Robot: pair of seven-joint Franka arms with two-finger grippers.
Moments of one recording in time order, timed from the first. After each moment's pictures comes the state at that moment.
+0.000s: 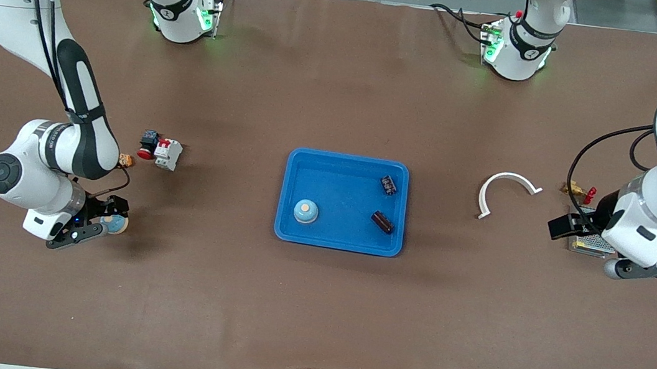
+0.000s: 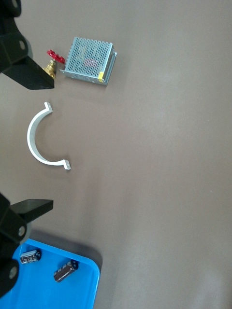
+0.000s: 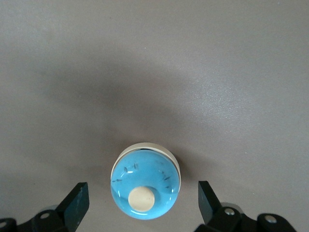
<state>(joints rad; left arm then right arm) 0.18 0.34 -0.40 -1.38 0.17 1.67 -0.38 -0.03 0.66 -0.03 -1.74 0.06 2.37 -0.55</state>
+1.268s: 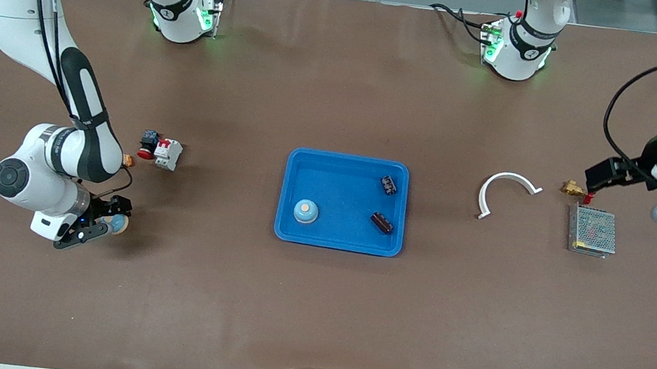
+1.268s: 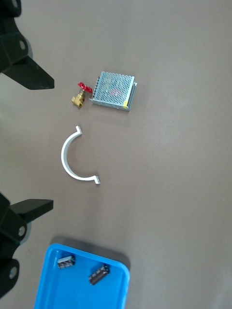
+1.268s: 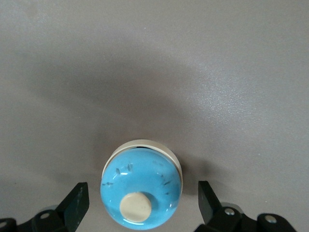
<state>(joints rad) 0.12 0.17 -0.33 -1.33 0.14 1.45 -0.31 -0.04 0.69 -0.04 -1.74 0.06 2.39 -0.58</state>
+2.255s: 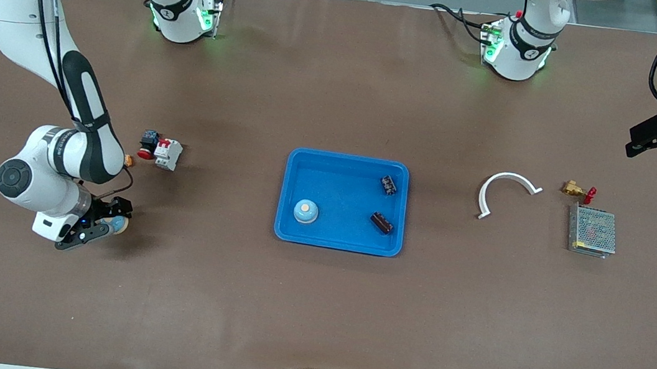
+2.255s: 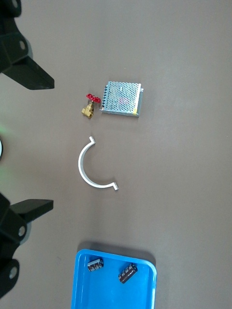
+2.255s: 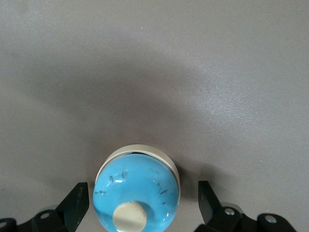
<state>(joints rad) 0.00 0.04 -0.07 -1.42 0.03 1.43 -0.10 -0.04 0.71 -0.03 -1.74 0.06 2.42 -0.59</state>
